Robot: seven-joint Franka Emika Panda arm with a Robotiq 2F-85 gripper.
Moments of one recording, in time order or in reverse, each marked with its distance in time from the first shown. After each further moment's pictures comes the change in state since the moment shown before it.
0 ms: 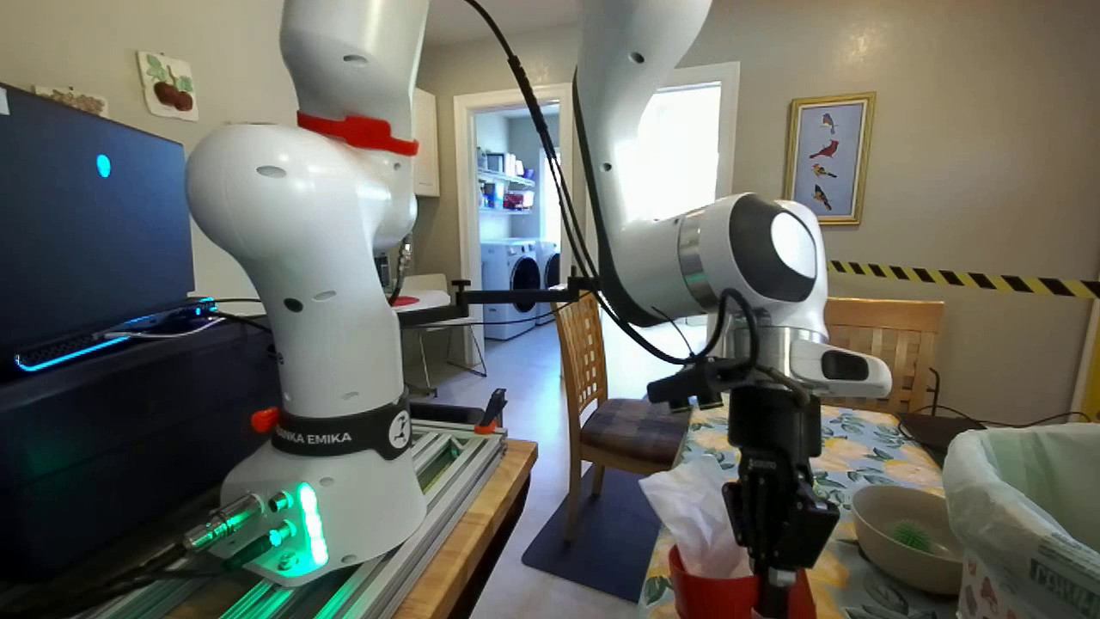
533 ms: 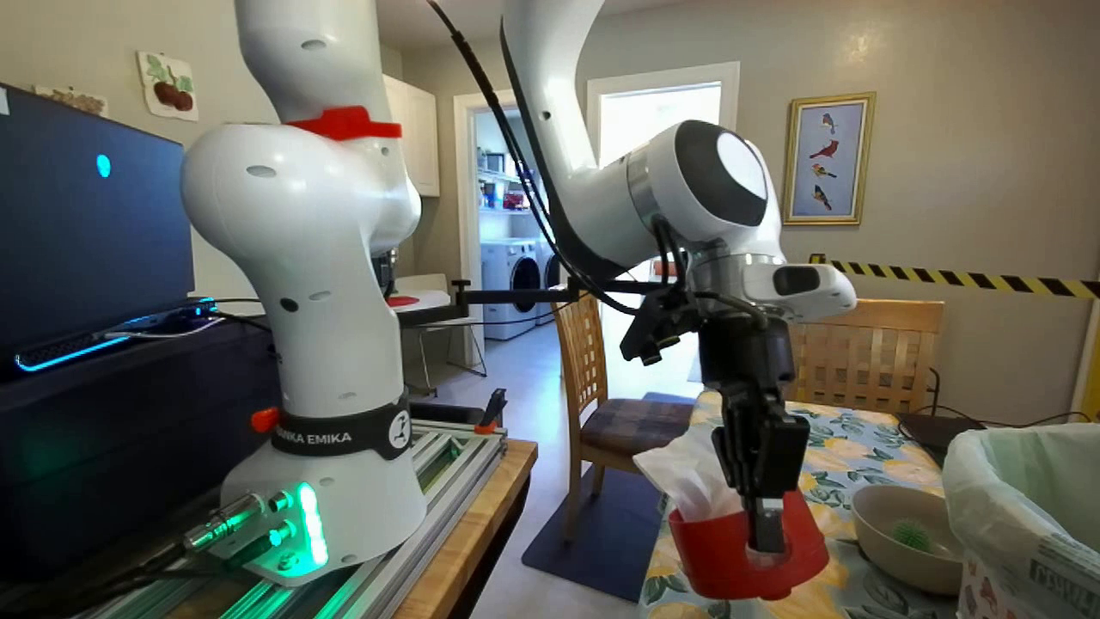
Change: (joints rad) arm -0.052 -0.271 0.045 -0.156 -0.116 -0.023 0.162
